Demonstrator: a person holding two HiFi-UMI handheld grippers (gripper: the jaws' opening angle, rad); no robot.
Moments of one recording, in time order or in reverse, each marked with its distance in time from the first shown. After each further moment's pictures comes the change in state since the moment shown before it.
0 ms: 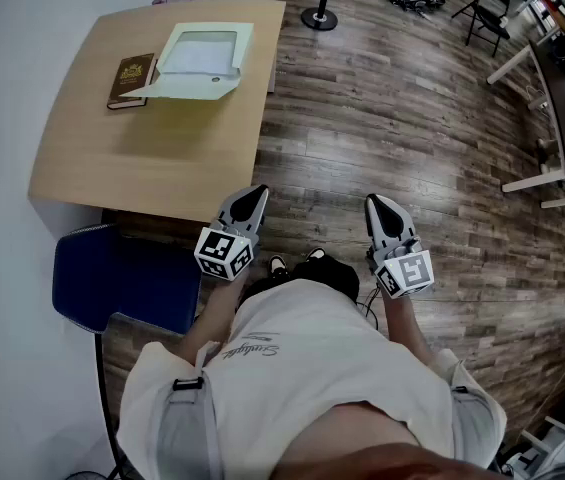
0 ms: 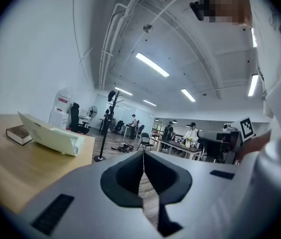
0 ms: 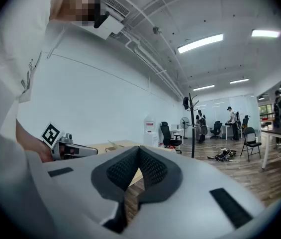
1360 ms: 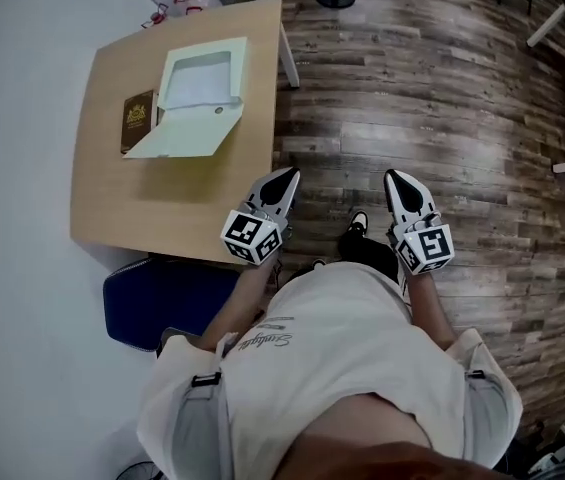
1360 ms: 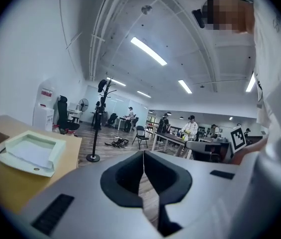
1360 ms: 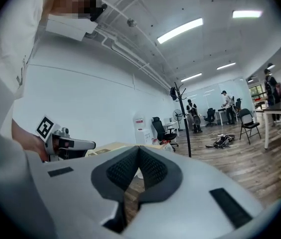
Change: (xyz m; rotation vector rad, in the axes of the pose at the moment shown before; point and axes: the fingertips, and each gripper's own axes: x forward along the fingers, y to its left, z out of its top) left arm 0.199 0.037 0.035 0.042 0.107 -0.079; right arm 0.125 -0.160 -0.052 0.170 0.019 -0.046
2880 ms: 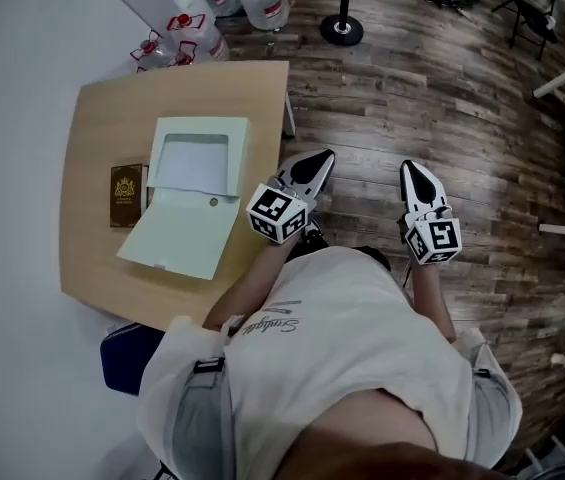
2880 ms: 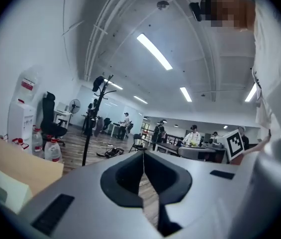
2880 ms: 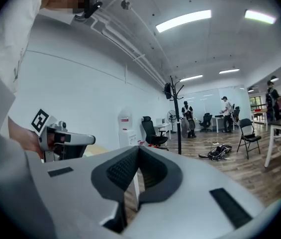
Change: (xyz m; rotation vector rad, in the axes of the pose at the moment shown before) left arm 0.289 0.179 0.135 -0.030 -0.074 -0.122; right arm 0.289 -0.207 0.072 -0.077 0.042 -0.069
